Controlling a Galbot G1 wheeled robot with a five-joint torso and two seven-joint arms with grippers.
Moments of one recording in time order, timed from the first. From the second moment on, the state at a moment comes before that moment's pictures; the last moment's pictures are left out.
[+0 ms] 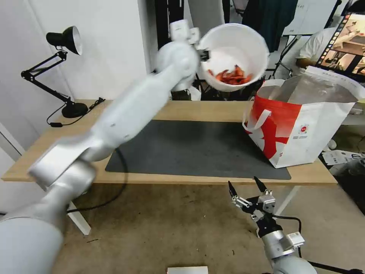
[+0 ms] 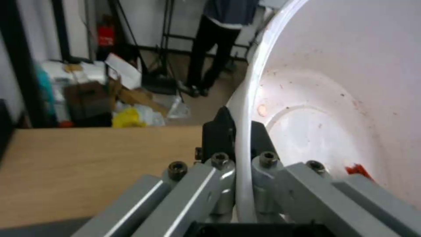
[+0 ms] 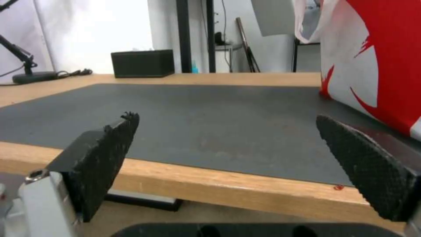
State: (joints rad) left arm -0.25 -1.50 0.36 -1.24 -1.45 0.53 -0.78; right arm -1.61 0.92 0.29 2.04 0.43 0.34 0.23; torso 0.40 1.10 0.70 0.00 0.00
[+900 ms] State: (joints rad) left arm -0.30 -1.60 0.53 -1.13 -1.19 0.31 -0.52; right arm -1.61 0.92 0.29 2.04 0.43 0.34 0.23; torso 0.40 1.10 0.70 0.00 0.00
